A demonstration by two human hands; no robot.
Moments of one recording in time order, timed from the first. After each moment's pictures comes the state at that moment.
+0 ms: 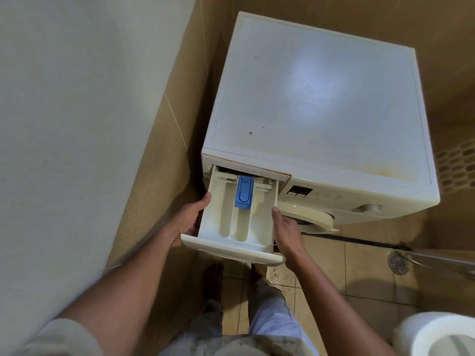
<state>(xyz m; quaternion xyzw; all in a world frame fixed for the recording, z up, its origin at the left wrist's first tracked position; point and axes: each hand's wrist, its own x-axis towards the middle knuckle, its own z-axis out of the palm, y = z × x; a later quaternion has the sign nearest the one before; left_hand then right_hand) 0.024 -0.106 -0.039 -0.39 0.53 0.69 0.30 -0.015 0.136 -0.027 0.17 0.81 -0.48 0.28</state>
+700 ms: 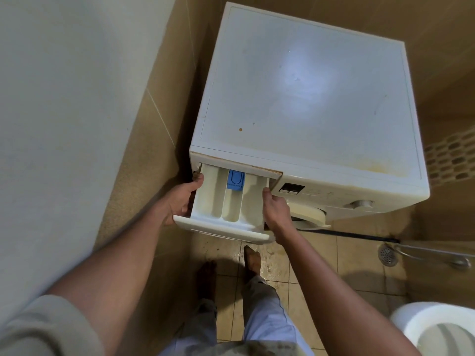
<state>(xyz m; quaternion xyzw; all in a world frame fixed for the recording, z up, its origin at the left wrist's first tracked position) -0.023 -0.113 -0.035 -0.38 0.55 0.68 0.29 -0.061 0.116 -0.036 0.19 0.83 -0.45 0.28</state>
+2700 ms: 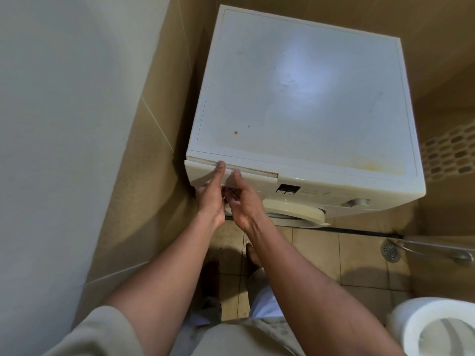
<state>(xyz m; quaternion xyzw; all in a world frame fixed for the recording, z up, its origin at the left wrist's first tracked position) -0.049 -0.020 -0.036 -0.47 0.35 0.81 -0.04 -0.064 0.050 -0.008 0.35 0.37 -0.82 0.26</state>
